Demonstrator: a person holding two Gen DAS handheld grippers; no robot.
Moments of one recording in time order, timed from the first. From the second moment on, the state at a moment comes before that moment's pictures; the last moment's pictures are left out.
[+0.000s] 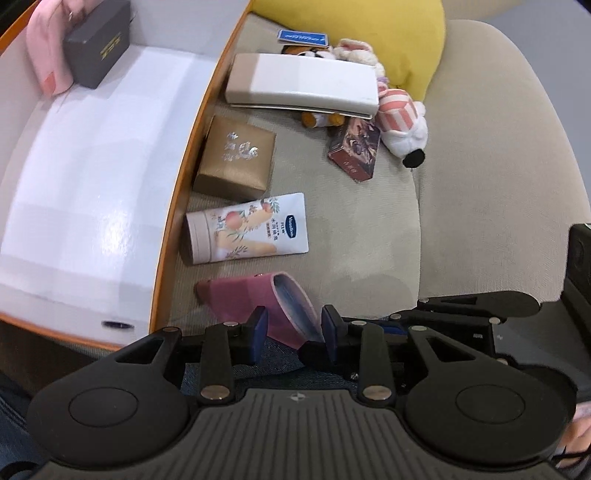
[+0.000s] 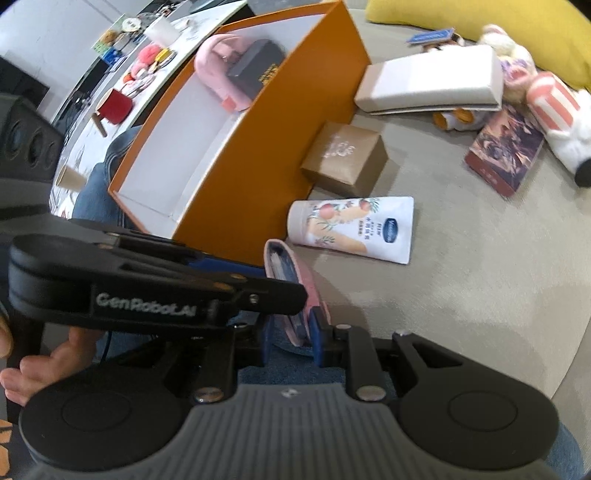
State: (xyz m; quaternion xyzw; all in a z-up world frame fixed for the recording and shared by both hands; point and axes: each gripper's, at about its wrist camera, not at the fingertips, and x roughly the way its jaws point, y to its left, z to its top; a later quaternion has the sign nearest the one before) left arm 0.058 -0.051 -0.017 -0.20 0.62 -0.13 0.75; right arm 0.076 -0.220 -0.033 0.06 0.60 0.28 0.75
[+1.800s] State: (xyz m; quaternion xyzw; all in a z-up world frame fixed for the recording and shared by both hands) left arm 0.078 -0.083 -0.022 -0.04 0.64 -0.13 0.76; right arm 0.182 -0.227 -0.086 -0.29 0.50 0.17 0.80
